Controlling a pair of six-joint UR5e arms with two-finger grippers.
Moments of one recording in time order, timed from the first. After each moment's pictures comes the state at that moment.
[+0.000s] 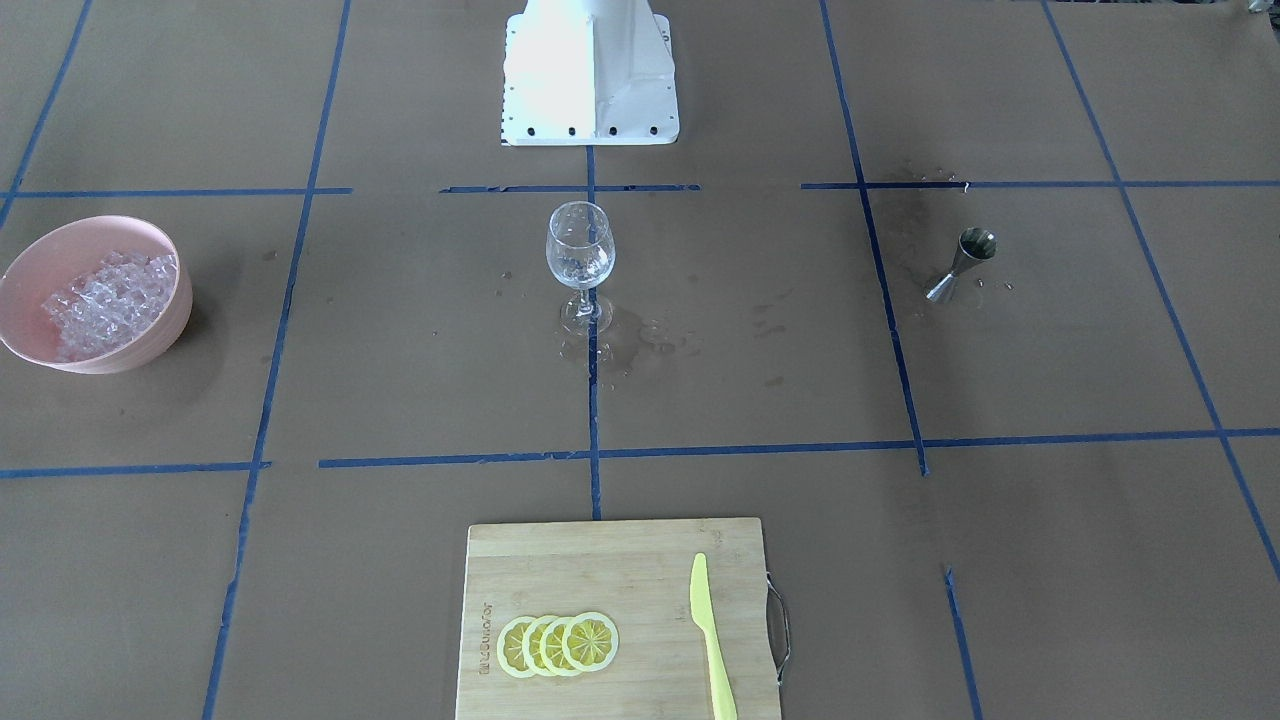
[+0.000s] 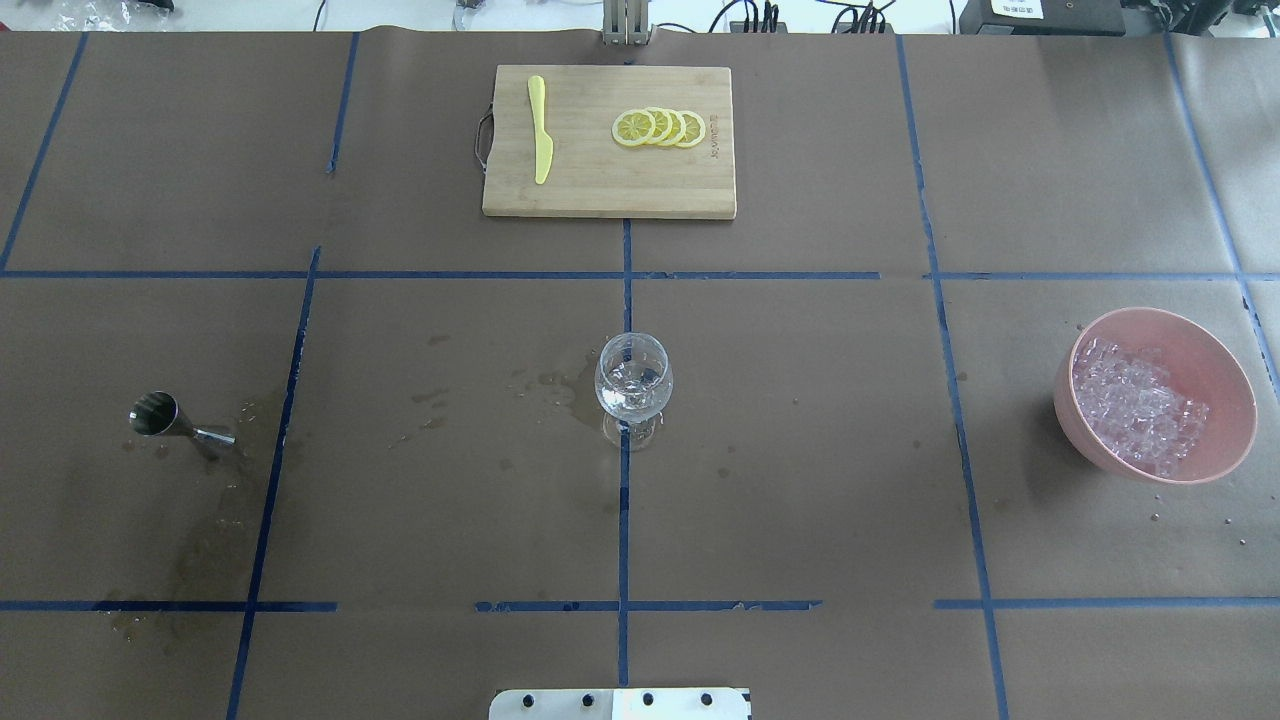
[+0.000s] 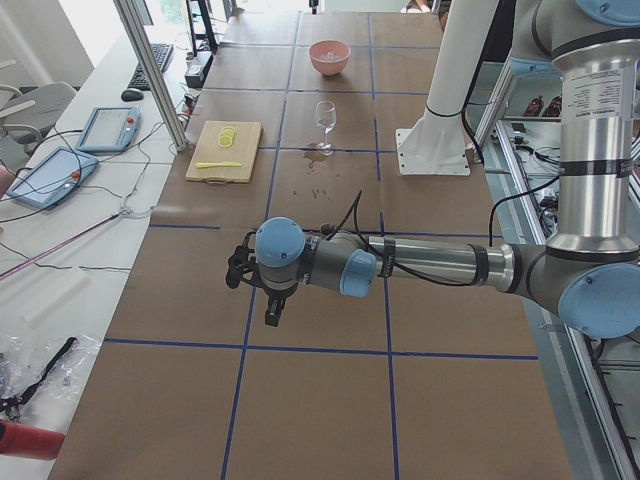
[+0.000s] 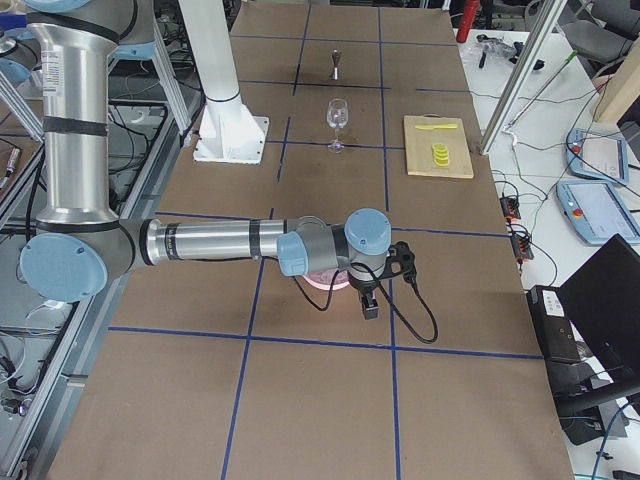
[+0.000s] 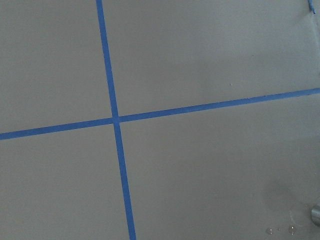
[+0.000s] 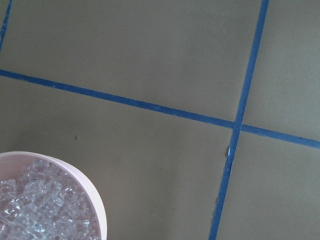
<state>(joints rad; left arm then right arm) -1.53 -1.49 -1.71 -1.78 -2.50 -0.07 1.49 -1.63 1.70 -1.43 2.43 -0.01</state>
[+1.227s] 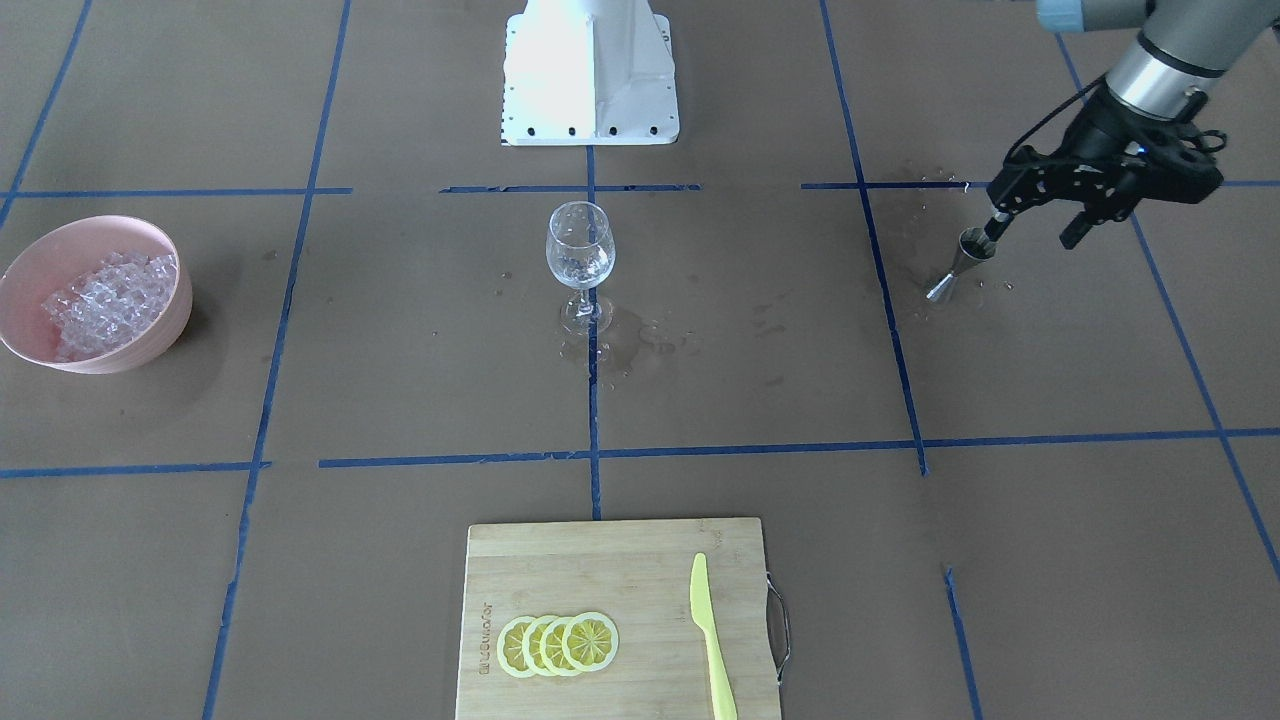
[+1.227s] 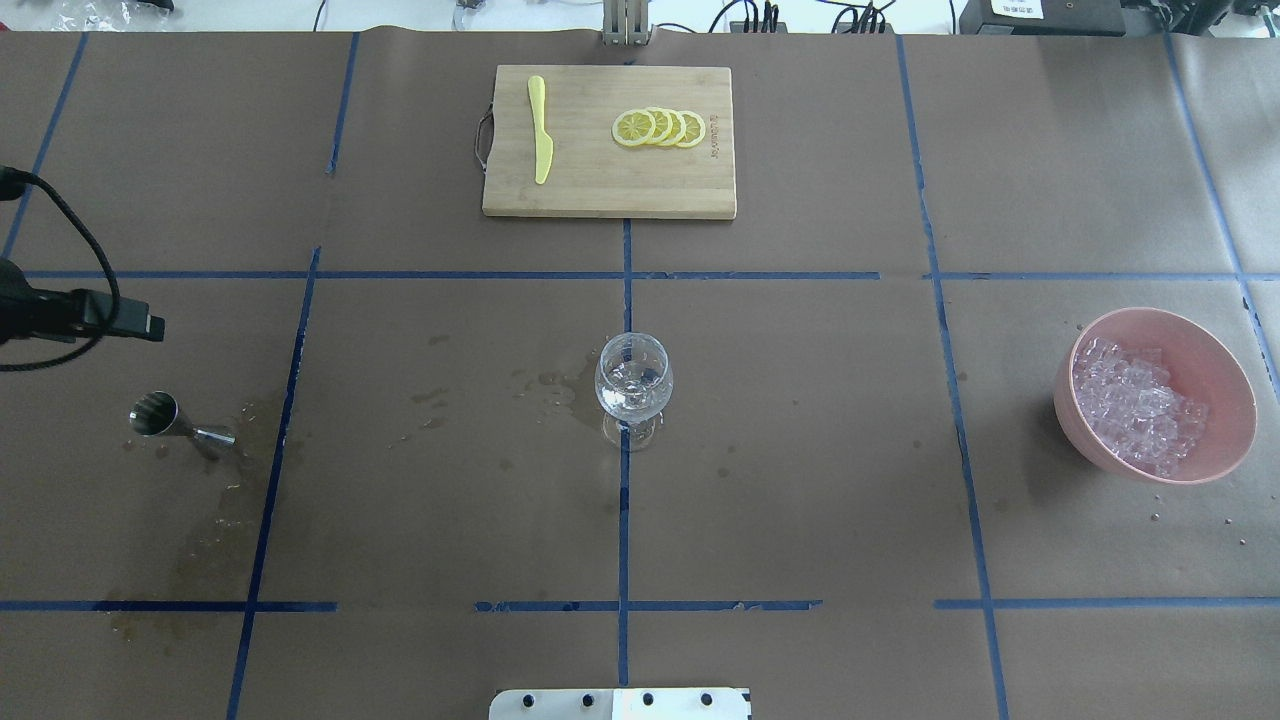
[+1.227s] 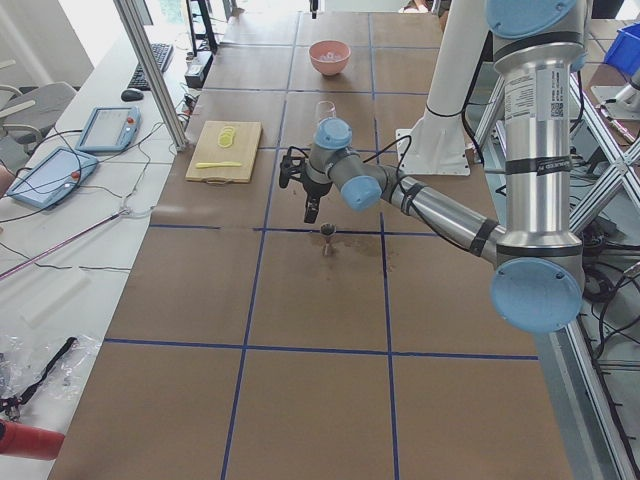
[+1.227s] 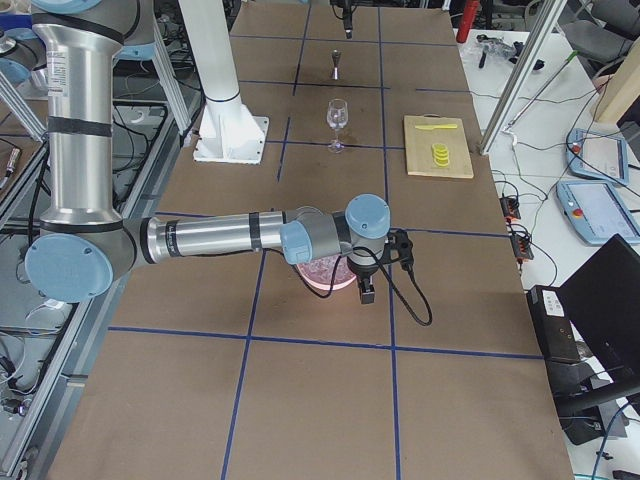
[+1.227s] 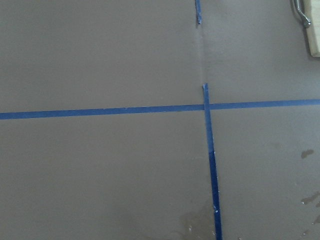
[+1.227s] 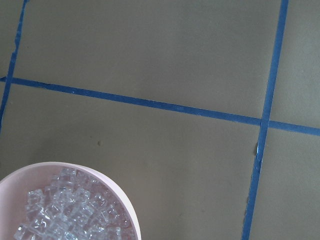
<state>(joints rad) -0.88 -1.45 -2.13 -2.00 -2.02 -1.01 1.43 -1.63 1.74 -1.43 2.43 0.11</state>
